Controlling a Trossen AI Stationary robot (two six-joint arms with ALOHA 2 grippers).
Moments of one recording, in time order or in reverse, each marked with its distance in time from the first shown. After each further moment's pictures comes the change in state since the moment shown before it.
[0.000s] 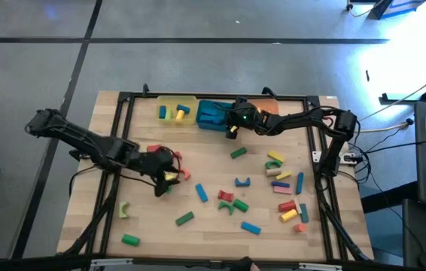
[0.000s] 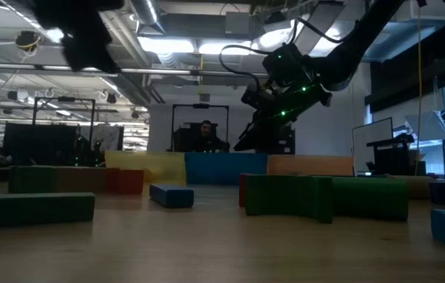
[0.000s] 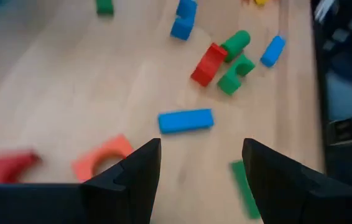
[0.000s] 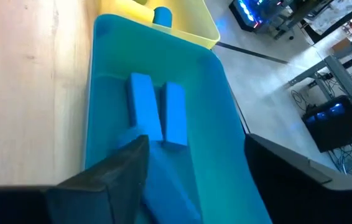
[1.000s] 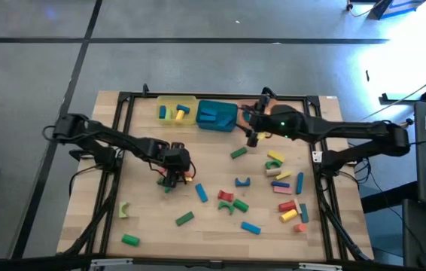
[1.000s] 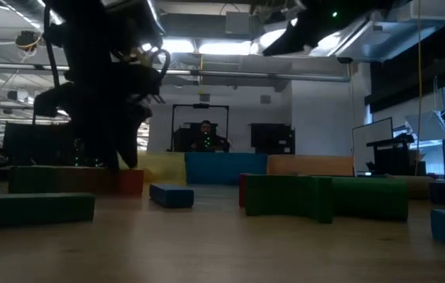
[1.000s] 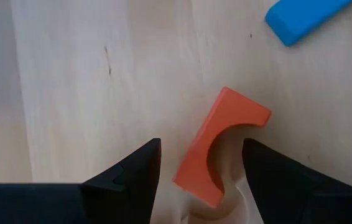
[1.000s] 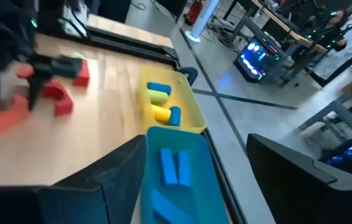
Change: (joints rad) left arm 0.240 0.399 0.000 -0.006 0.089 0.682; right arm 0.220 -0.607 0.000 -0.445 0.040 0.132
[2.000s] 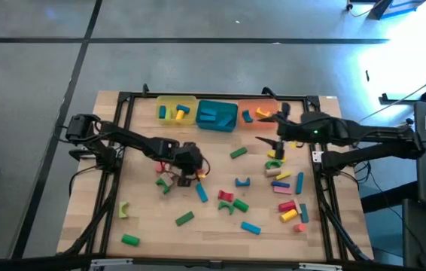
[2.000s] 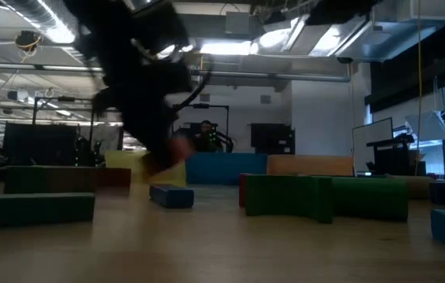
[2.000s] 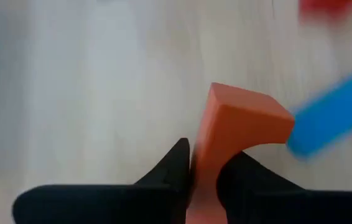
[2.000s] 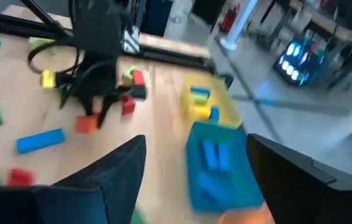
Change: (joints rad) left arm 0.047 0.131 0.106 0.196 0.042 -0.044; right arm 0.135 -0.307 0.000 -0.343 -0.045 0.150
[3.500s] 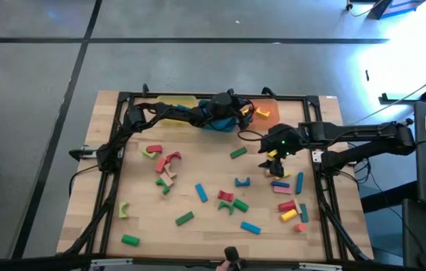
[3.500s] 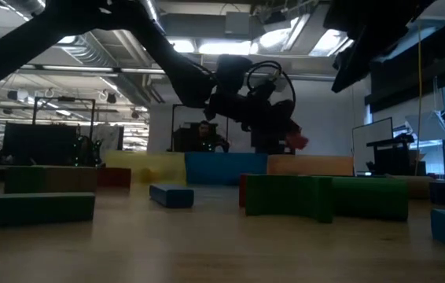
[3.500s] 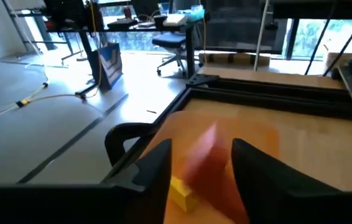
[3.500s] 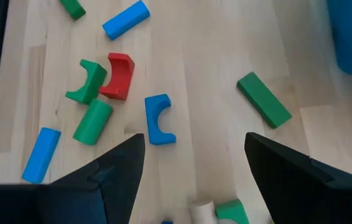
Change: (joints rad) left arm 0.403 0.647 0.645 0.819 0.013 0.001; right arm -0.001 0.225 -0.001 -0.321 -0.345 0.351
